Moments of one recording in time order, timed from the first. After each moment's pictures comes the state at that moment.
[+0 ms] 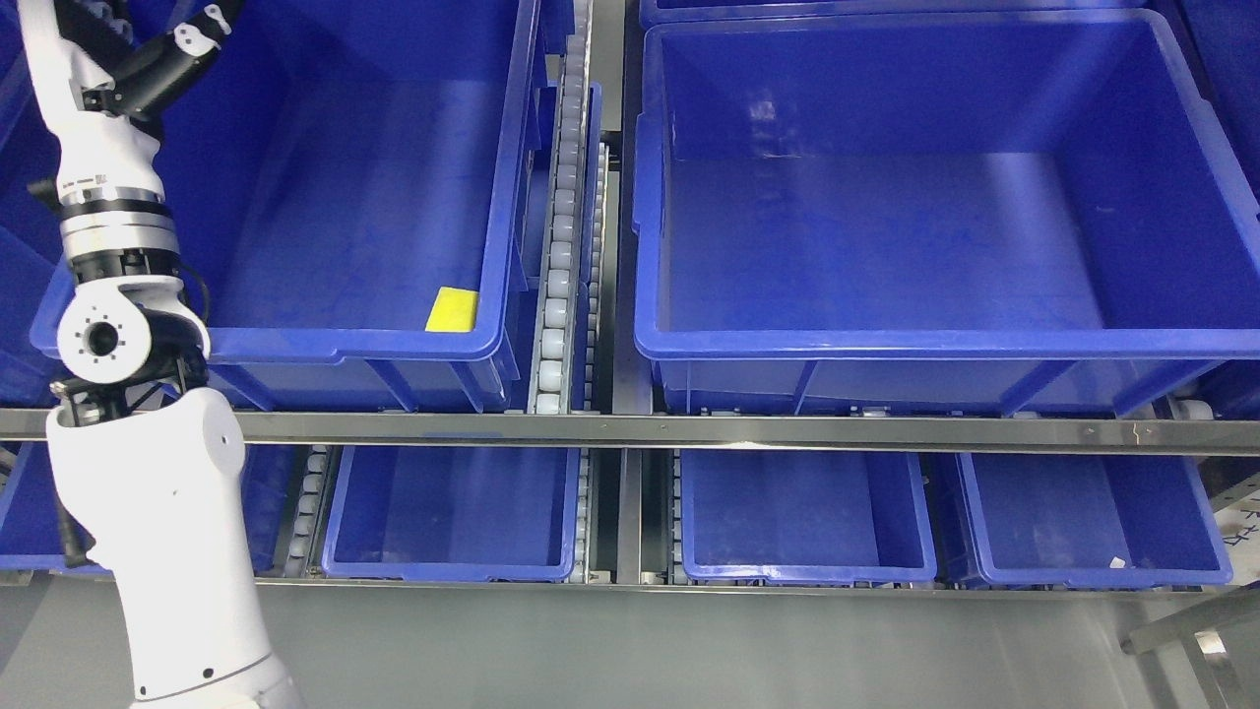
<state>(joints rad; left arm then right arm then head) -0.66 0.02 0.24 -1.51 0.05 -0.07 0.06 0.00 0.00 -0.09 0.00 0.00 -0.10 0.02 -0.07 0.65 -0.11</state>
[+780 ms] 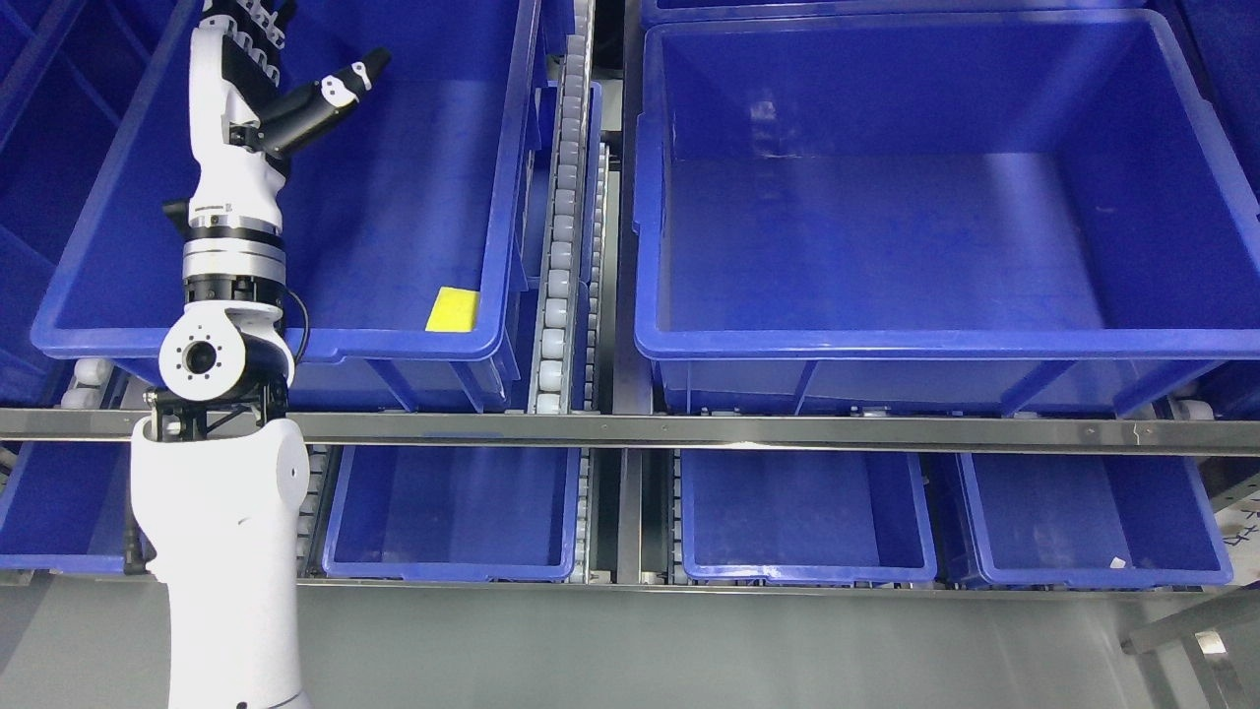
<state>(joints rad) -0.60 0.01 0.10 -1.56 0.06 0.00 -0.04 0.00 0.00 -0.09 0.00 0.00 -0.10 0.02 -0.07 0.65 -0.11</state>
